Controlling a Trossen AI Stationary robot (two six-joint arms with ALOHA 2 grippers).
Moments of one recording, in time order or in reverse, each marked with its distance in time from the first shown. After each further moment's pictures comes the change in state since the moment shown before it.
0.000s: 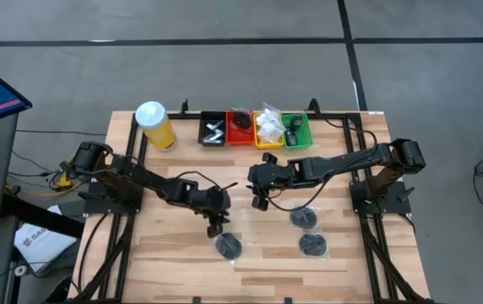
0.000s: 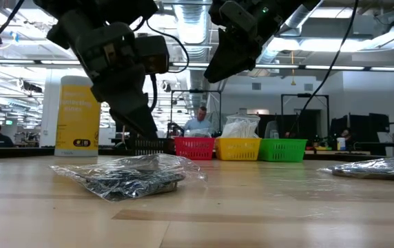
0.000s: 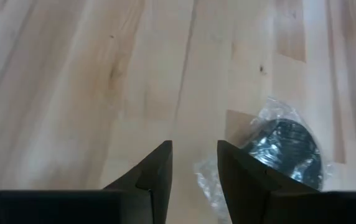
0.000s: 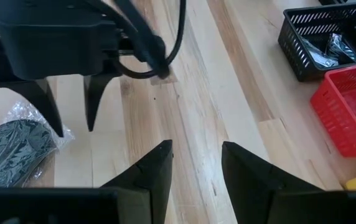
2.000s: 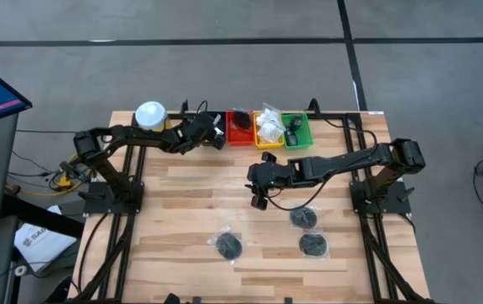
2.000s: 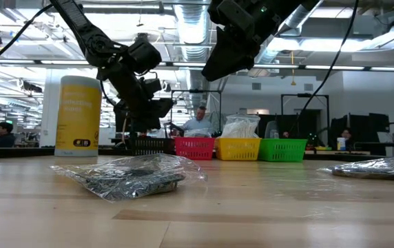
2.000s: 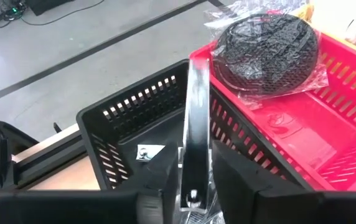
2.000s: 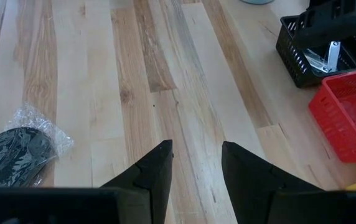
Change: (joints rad) left arm 0.712 0.007 0.001 0.170 -0.491 0.195; right arm -0.005 0.000 0.000 0.023 0.001 -0.002
